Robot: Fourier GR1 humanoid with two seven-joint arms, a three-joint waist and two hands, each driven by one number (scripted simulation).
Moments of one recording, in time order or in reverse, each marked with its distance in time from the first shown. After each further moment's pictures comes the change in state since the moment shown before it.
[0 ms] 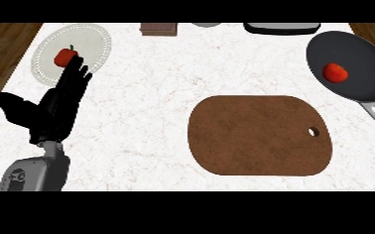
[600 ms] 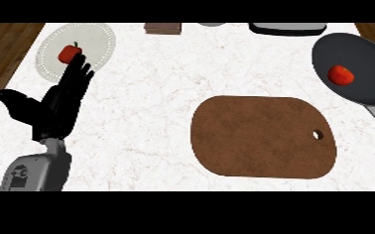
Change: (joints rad) left arm -0.019 0.002 -0.005 0.015 -0.003 -0.004 -0.003; right arm -0.198 0.151 0.121 -0.024 0.145 -0.385 0.126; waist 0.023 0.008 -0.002
